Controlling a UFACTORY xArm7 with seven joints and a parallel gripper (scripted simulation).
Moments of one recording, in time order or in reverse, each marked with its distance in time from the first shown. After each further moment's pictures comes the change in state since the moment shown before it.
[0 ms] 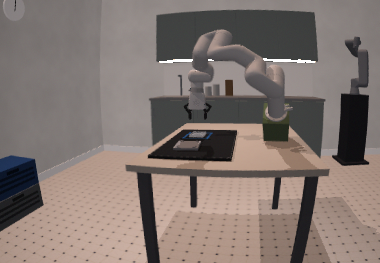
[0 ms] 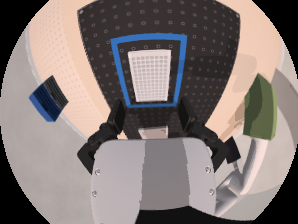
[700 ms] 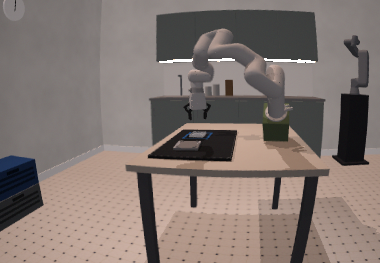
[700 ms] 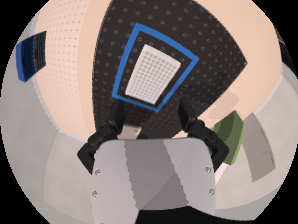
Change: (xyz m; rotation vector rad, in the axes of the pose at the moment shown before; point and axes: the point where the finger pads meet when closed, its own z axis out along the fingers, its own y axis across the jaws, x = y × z) arm 0.000 0.000 0.000 -0.007 0.000 -0.500
